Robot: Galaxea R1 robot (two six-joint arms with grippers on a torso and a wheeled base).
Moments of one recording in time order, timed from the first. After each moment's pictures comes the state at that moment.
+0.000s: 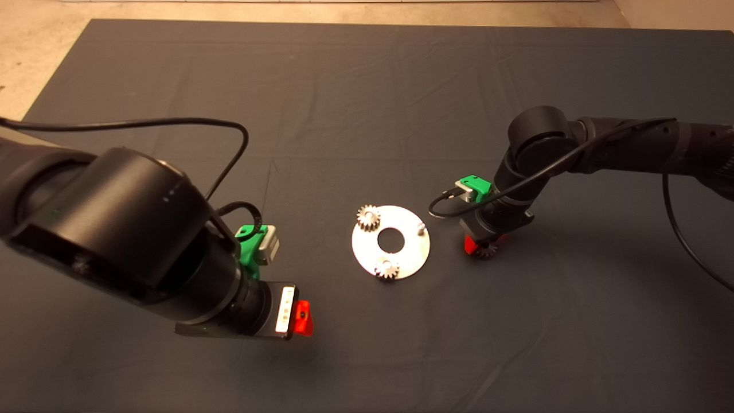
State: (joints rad) left arm -0.48 2.44 -0.48 0.17 1.53 -1.92; right arm 0.27 2.55 -1.19 -0.22 -1.53 1.01
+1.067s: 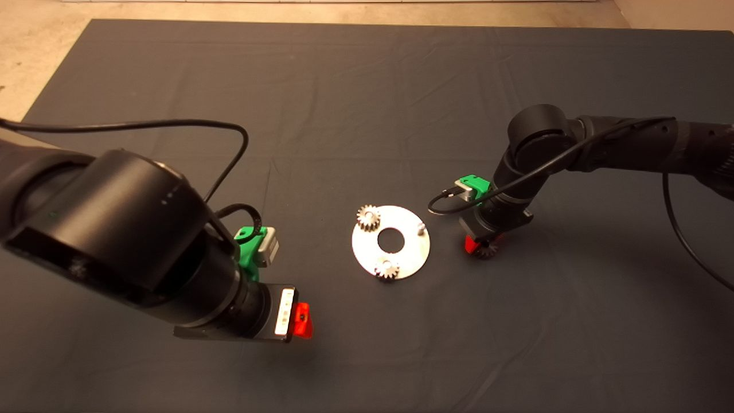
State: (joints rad) left arm -0.48 2.44 -0.47 0.17 1.53 -1.93; right arm 0.27 2.55 -1.21 -0.22 -1.52 1.01
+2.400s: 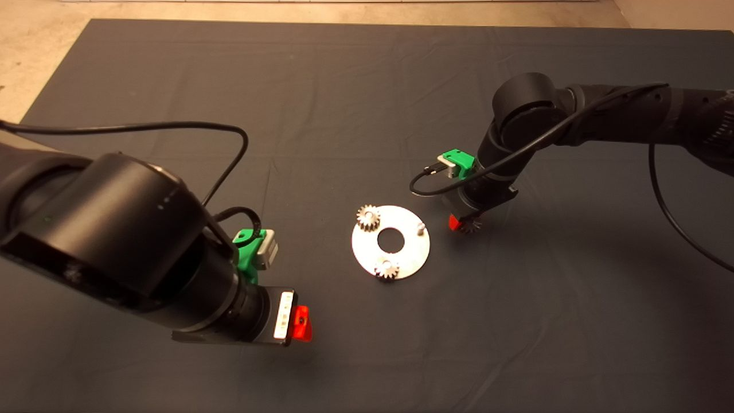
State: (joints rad) left arm -0.48 2.44 -0.46 0.17 1.53 -1.94; right arm 0.36 2.65 -1.22 -0.22 -1.53 1.02
